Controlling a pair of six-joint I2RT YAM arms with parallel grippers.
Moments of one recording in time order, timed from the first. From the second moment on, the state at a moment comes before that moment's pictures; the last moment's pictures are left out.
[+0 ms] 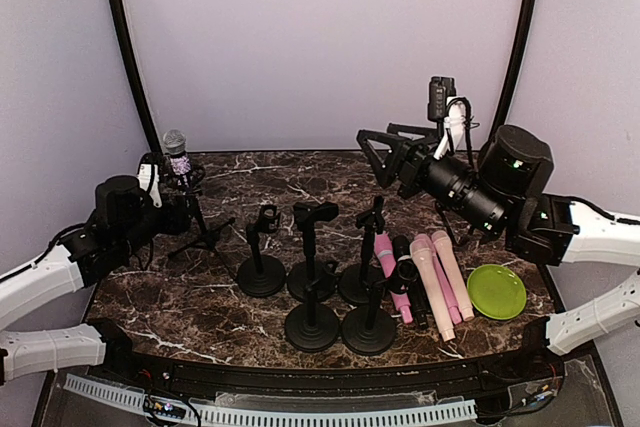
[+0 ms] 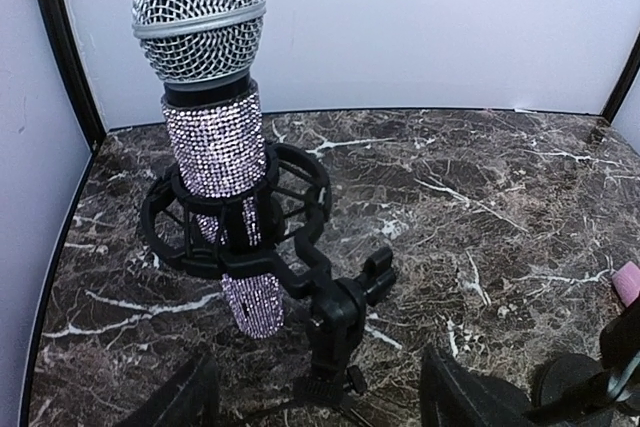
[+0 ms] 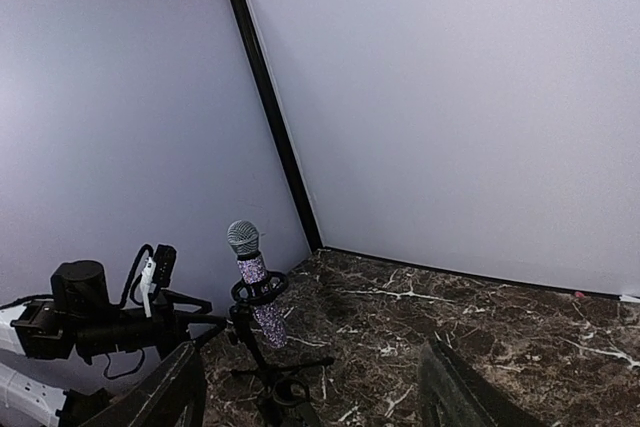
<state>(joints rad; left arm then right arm) -0.48 0.83 0.52 -0.03 -0.30 -0.18 1.16 1.10 0.97 0.26 0.39 0.22</state>
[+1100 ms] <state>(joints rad) -0.16 1.21 1.10 -0.37 0.05 -0.14 1.16 1.13 0.99 0.20 0.30 0.24</state>
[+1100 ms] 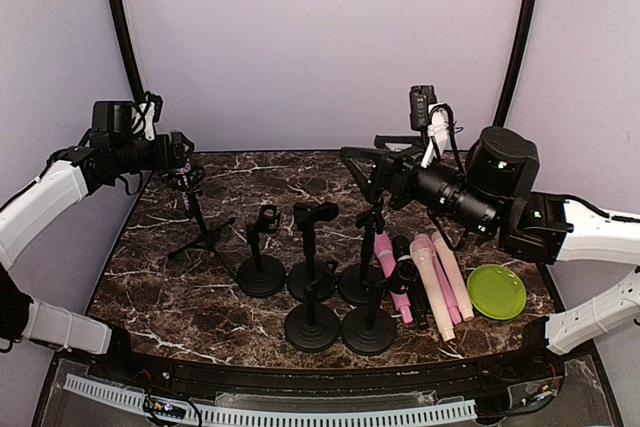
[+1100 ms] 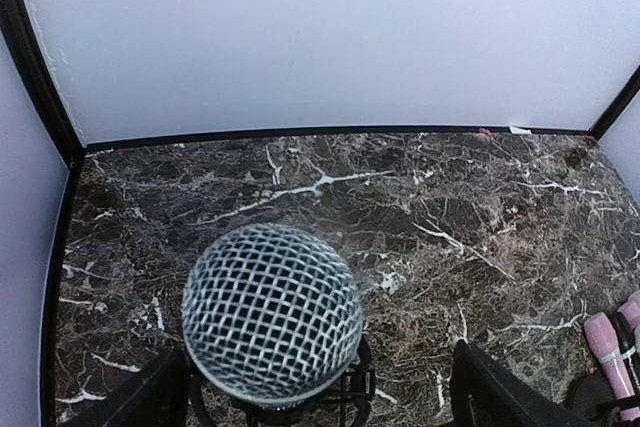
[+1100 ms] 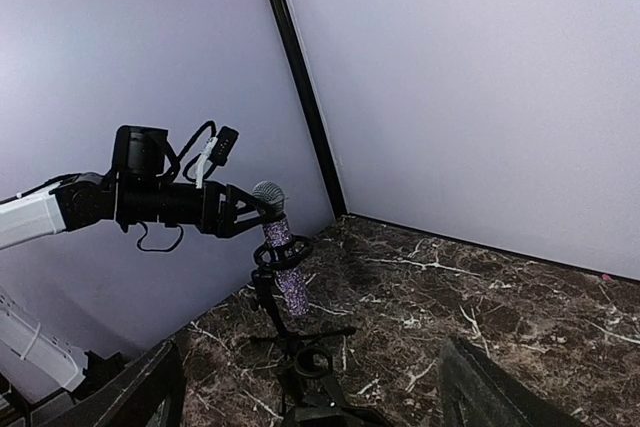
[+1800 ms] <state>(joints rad) -0.14 1.25 1.08 -0.25 0.14 -0.04 1.16 1.15 0.99 0.19 0.29 0.27</state>
